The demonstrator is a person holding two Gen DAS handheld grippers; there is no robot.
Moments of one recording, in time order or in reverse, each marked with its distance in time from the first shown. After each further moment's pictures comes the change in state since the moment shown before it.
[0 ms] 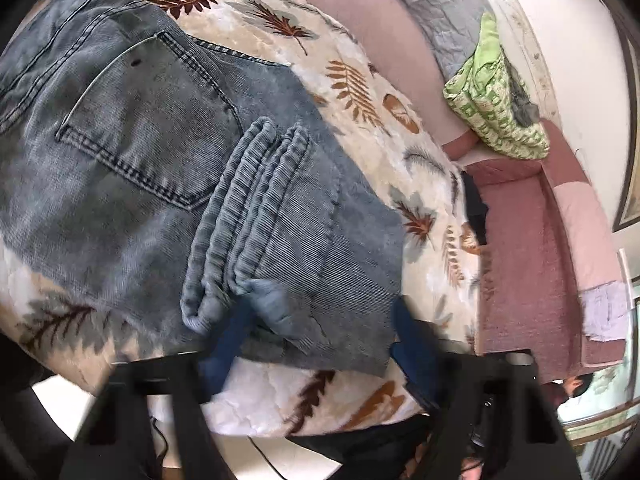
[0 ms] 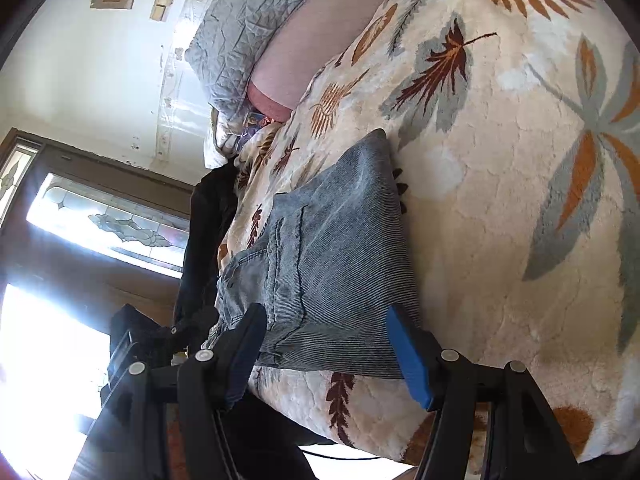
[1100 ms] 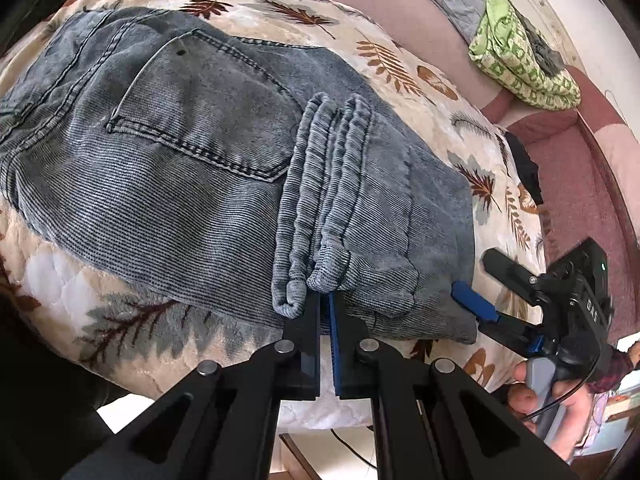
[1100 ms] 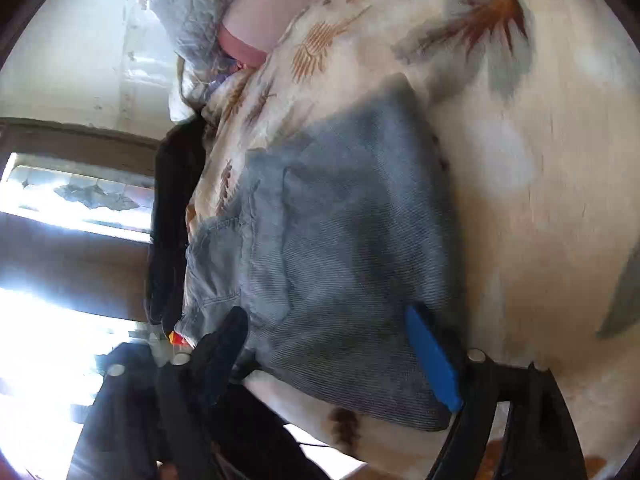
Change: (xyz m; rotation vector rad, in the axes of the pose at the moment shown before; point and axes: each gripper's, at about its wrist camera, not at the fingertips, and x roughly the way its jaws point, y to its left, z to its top) left arm -0.008 0.023 -0.024 0.150 -0.002 0.178; right arm 0.046 0.012 0.017 -0.009 0.162 -0.069
